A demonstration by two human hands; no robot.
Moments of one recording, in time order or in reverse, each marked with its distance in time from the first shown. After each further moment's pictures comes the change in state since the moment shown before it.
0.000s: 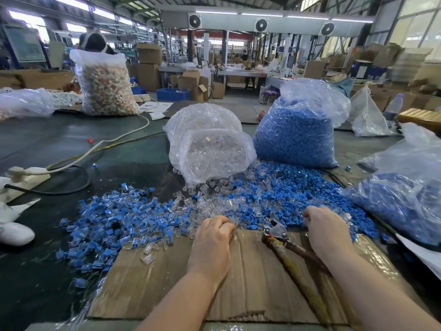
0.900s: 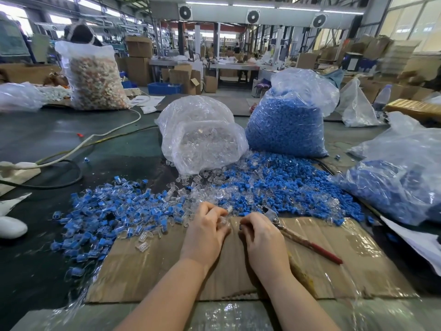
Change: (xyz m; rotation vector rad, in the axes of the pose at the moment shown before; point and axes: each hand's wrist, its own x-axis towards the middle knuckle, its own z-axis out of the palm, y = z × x) left_hand -0.005 0.007 -0.011 -0.251 0.048 -0.049; right_hand -0.069 -0.086 0.019 0.609 0.094 -0.156
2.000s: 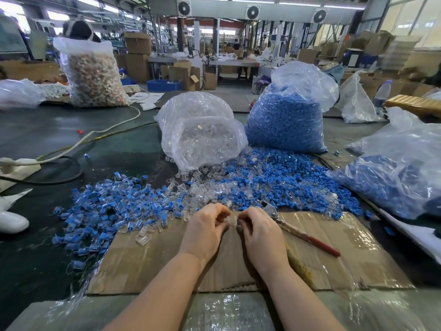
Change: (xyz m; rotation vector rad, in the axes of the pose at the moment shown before) left_hand -0.003 0.004 -0.002 -0.050 -0.014 0.025; right_hand 0.001 0.002 0.000 -0.007 -0.013 -0.023
